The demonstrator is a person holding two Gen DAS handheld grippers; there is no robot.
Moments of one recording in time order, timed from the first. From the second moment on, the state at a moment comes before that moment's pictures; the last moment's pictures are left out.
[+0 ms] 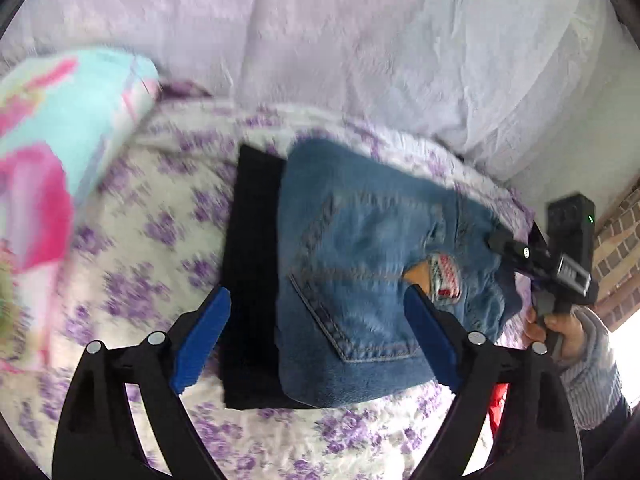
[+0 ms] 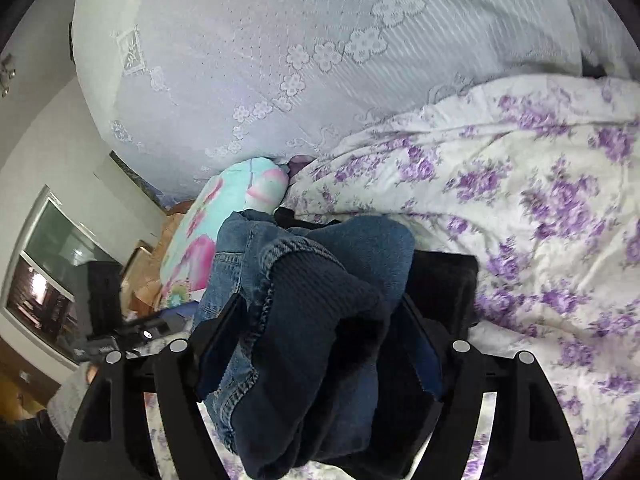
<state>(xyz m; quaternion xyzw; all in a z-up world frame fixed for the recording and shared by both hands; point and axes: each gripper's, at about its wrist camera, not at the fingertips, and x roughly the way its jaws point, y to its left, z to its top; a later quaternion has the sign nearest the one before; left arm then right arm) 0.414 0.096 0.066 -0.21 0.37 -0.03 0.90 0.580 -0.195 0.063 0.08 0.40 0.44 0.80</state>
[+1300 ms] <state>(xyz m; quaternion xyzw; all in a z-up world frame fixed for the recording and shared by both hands) 0.484 -0.003 0.051 0.04 0.37 0.06 0.92 0.516 -0.141 0.051 -0.17 0.26 0.38 0.87</state>
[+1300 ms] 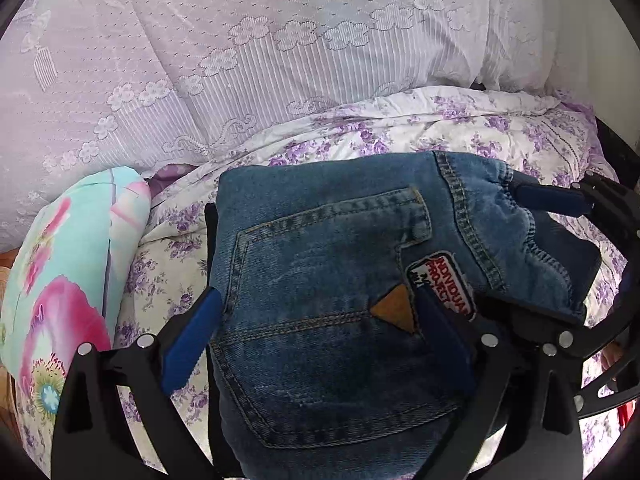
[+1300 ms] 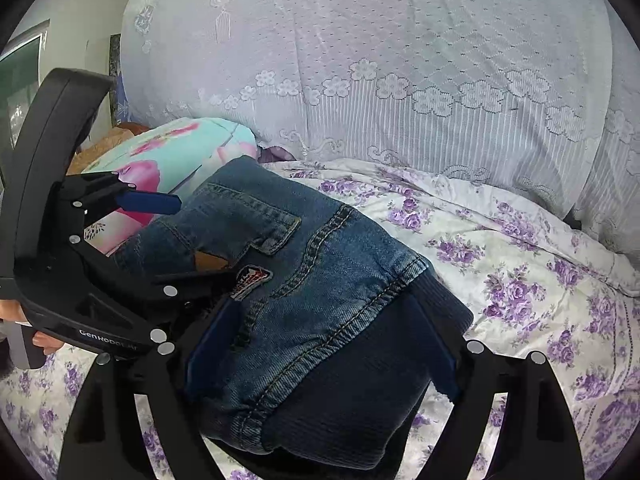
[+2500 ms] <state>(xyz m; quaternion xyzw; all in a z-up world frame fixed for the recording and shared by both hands) 0.246 -0.054 0.169 0.00 0.29 0.12 0.95 0.294 -0.223 0.155 -0.02 0.26 0.22 0.94</state>
